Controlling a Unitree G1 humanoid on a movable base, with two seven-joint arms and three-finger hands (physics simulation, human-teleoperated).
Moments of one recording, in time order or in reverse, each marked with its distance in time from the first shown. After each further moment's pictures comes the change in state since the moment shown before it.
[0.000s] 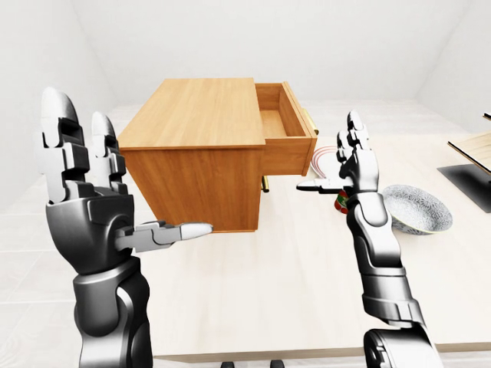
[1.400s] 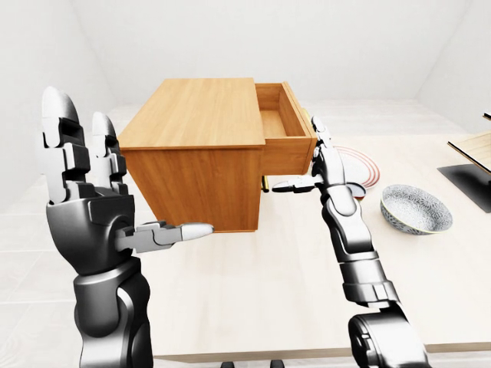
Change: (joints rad) left arm 0.002 -0.002 -0.003 -0.003 0.004 0.000 -0.003; right arm -0.115 0.068 0.077 0.191 -0.071 0.000 0.023
